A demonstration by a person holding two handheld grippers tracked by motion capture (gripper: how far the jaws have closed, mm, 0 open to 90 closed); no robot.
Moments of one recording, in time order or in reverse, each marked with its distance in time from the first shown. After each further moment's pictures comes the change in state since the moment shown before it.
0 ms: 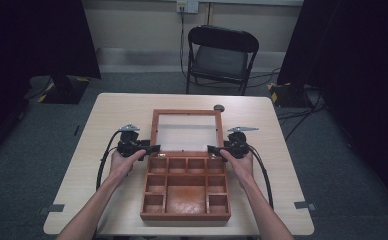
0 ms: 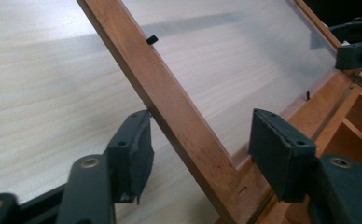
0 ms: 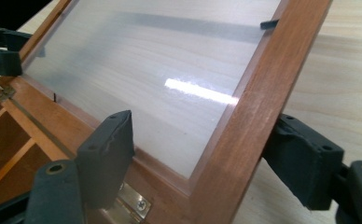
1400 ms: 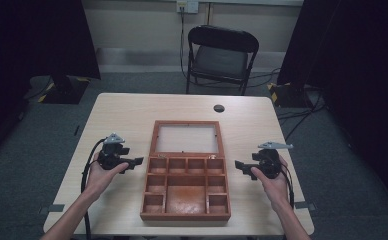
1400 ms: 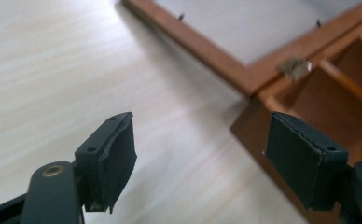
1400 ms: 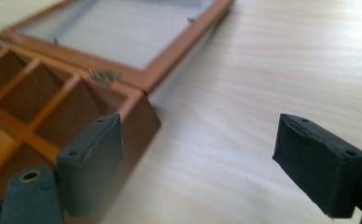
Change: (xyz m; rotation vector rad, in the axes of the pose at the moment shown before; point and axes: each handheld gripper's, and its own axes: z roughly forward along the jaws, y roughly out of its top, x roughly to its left) left arm -0.008 -0.031 -0.064 0.095 0.156 0.109; right arm -0.008 -0.045 -0.102 0.001 -0.143 -0.028
